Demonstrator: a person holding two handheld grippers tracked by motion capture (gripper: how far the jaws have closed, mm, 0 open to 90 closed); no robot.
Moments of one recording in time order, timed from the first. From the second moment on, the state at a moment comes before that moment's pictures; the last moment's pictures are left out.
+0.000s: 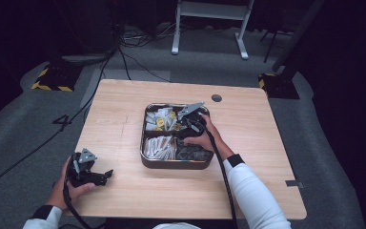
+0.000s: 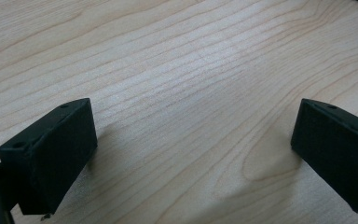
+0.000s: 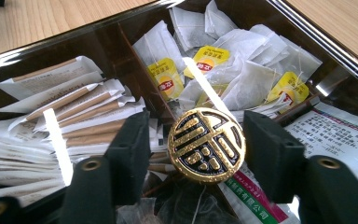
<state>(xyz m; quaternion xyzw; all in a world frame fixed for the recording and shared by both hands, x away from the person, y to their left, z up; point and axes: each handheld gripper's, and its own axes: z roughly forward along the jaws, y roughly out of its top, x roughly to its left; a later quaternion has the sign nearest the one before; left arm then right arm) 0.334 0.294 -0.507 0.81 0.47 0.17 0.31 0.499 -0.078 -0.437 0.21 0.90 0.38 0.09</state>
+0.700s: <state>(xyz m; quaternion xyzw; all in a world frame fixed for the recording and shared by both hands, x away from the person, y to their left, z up) 0.334 0.294 -0.507 0.81 0.47 0.17 0.31 0.499 -0.078 -0.434 0.23 0.89 0.37 0.10</state>
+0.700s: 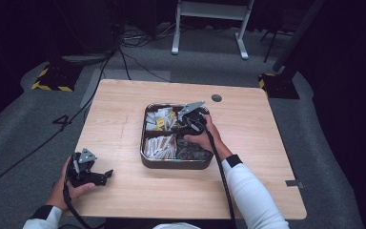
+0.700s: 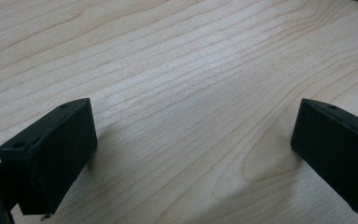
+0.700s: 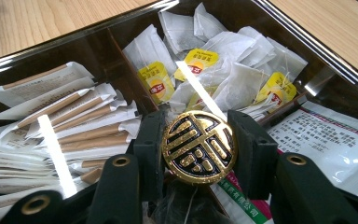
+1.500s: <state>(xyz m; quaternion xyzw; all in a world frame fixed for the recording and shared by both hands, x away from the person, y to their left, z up) 0.334 0.294 -0.507 0.81 0.47 0.17 0.31 0.496 -0.104 -0.400 0.24 0.88 0.39 0.13</state>
